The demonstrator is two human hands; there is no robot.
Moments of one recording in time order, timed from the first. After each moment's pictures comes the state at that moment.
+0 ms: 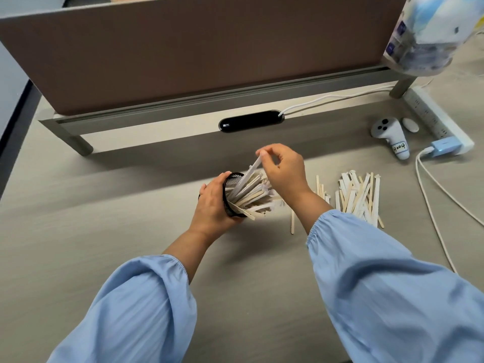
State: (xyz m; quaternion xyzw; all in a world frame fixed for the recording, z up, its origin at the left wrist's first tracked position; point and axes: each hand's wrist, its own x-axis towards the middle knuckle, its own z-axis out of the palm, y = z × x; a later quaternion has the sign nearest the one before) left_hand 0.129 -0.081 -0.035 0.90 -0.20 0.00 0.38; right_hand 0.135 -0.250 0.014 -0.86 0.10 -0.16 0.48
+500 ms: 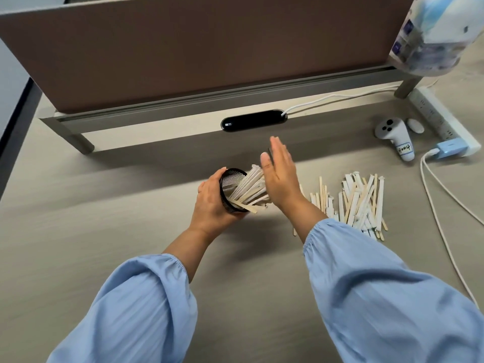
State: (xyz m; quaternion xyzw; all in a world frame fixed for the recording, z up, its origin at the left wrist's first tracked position) left_hand 0.135 -0.082 -0.035 0.90 -0.17 0.02 0.40; right_hand 0.134 -0.238 -0.001 -0.88 0.11 -0.03 0.47
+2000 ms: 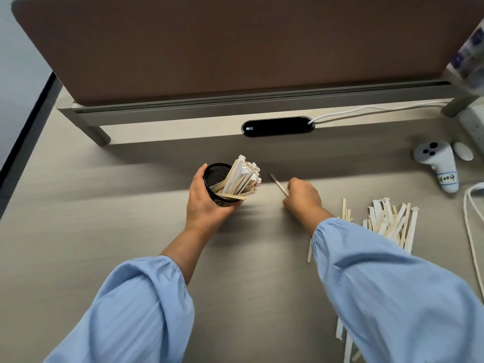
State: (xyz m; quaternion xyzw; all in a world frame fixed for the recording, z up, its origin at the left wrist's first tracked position) left_hand 0.178 -0.062 -0.054 0.87 0.03 0.04 0.48; right_hand 0.191 -0.270 -0.062 -0.95 0.19 0.17 0.19
